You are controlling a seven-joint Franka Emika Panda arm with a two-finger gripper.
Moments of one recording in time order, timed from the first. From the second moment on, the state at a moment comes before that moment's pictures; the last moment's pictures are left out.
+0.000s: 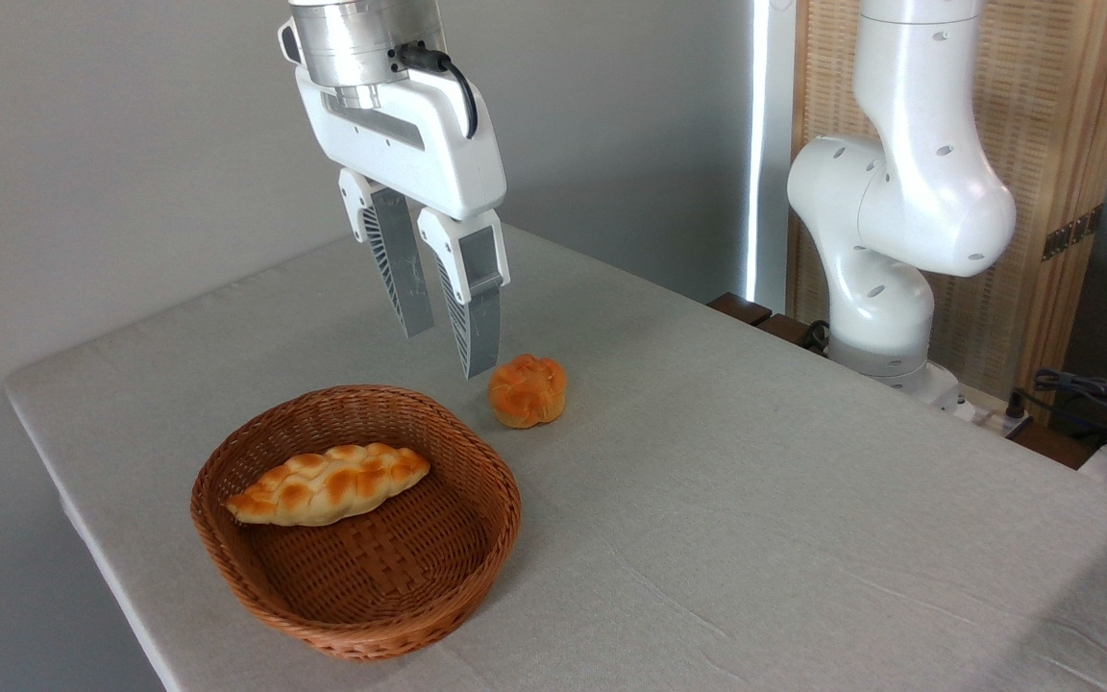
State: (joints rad) arm -0.09 -0.04 0.03 -1.66 0.02 1.62 0.75
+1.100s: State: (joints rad) arm -0.24 -0.18 0.01 -2.01 -0.12 1.72 0.75
